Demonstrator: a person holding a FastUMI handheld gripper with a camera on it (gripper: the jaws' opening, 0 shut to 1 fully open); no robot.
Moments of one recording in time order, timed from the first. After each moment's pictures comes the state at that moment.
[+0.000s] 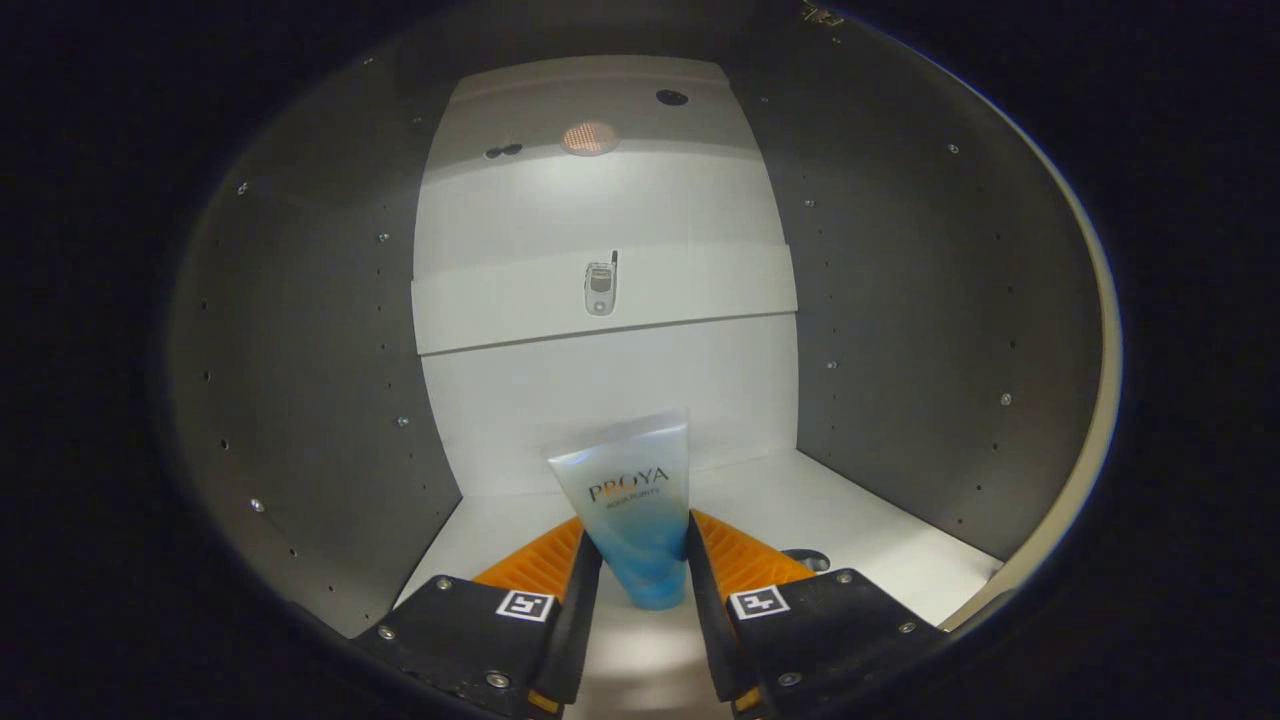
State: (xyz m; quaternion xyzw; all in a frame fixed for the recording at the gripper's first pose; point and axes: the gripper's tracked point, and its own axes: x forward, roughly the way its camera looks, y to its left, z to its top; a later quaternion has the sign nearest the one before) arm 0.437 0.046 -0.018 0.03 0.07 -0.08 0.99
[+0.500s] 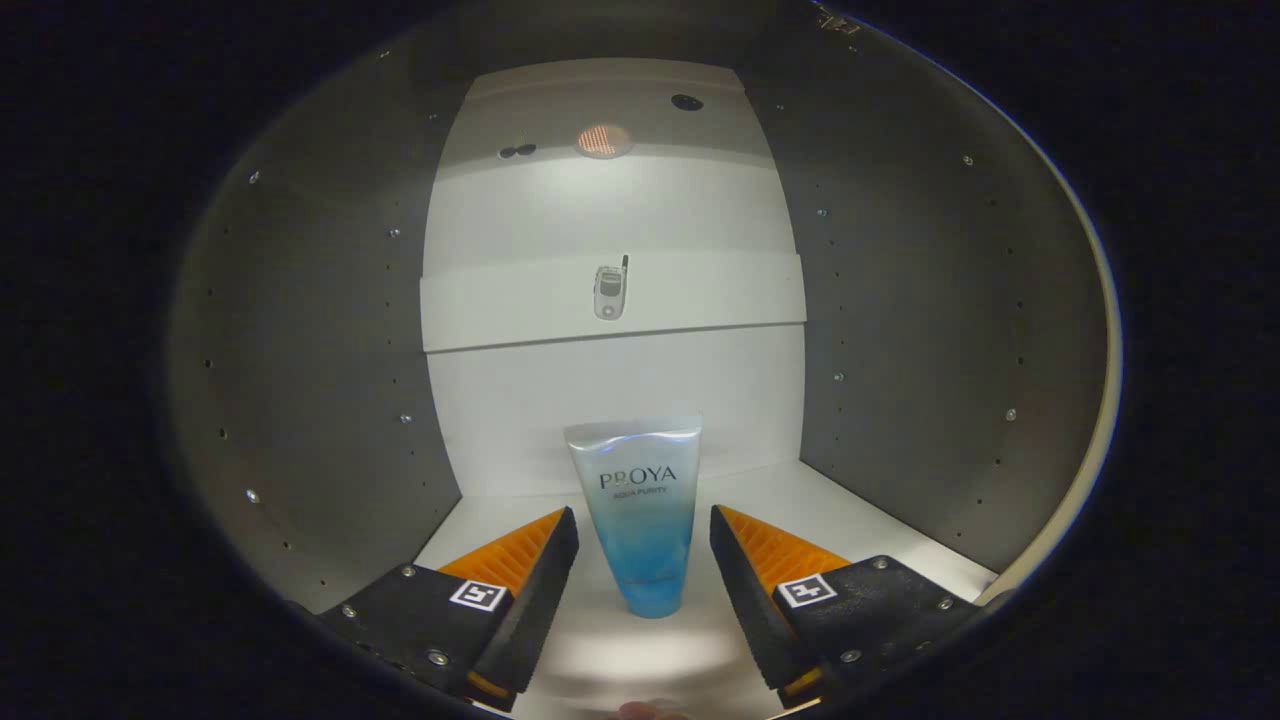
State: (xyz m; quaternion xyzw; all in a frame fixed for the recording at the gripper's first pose) arm 0.439 0.050 -0.013 0.02 0.06 -0.06 1.00
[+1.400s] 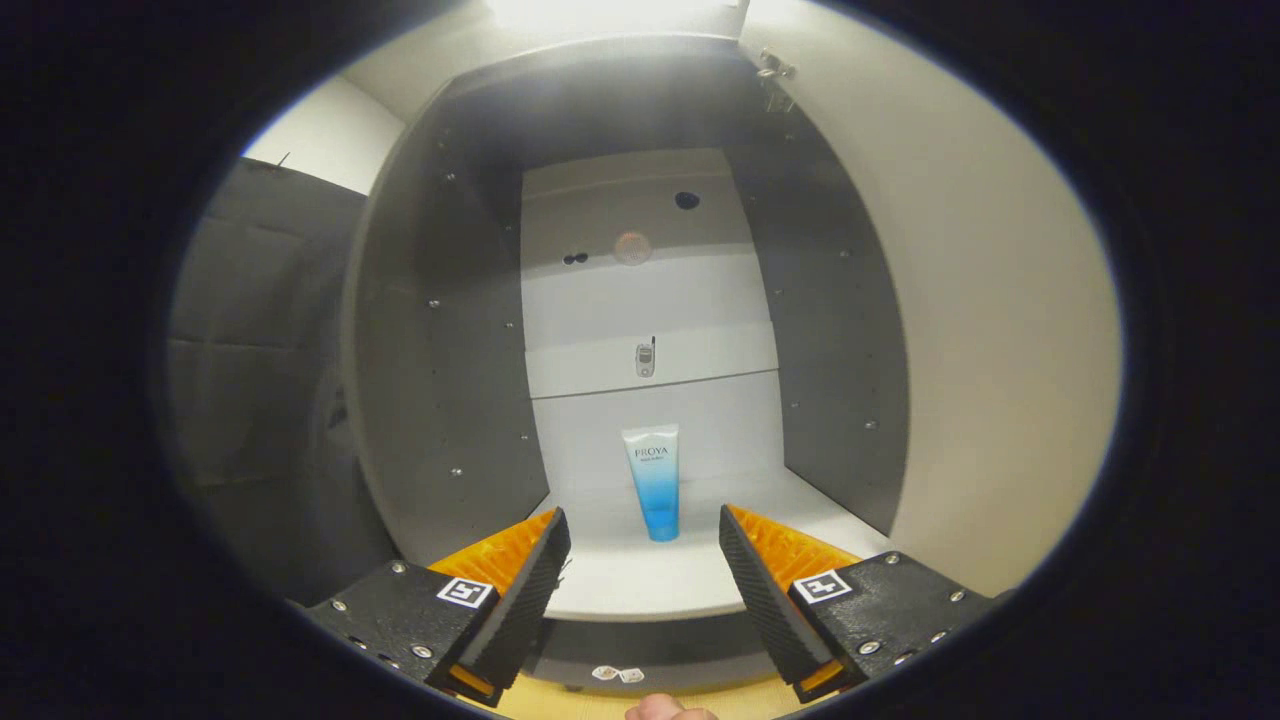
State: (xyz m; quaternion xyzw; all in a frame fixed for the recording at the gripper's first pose) arm 0.245 0.049 0.021 0.03 0.00 0.01 1.00
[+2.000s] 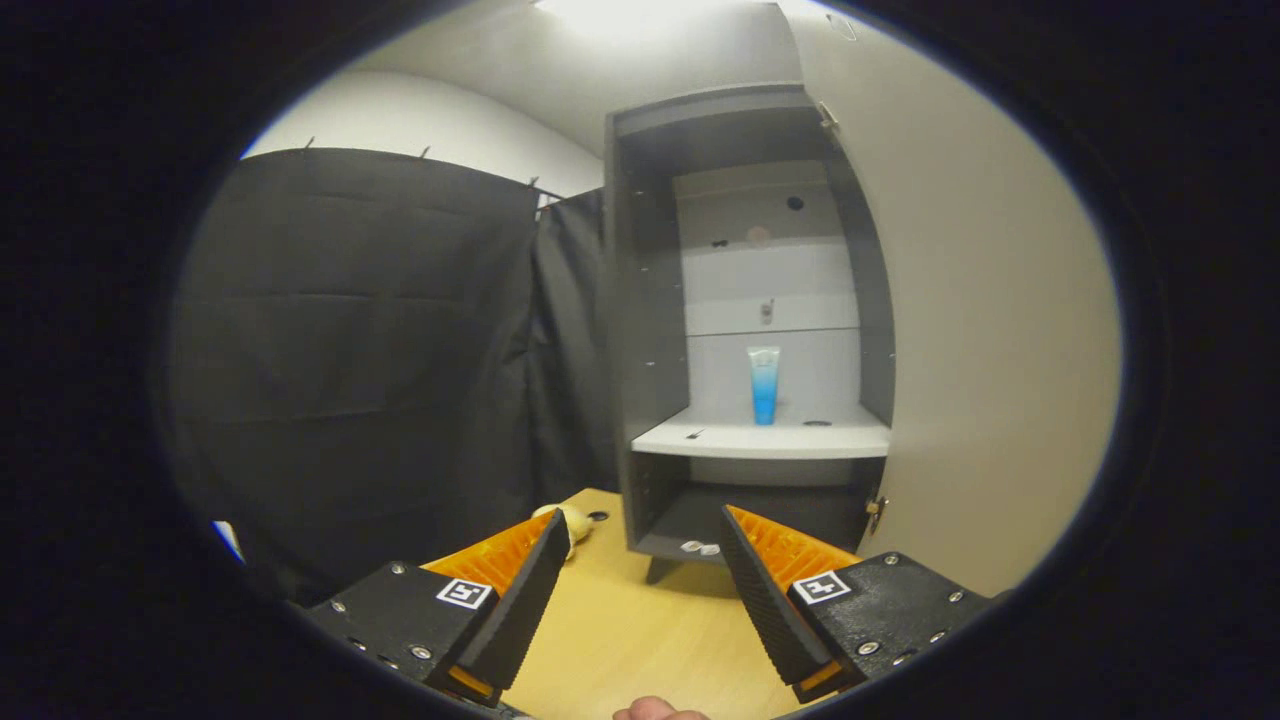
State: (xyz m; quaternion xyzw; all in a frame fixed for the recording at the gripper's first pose) arm 0.000 0.078 -0.039 -0.01 0.05 0.26 0.97
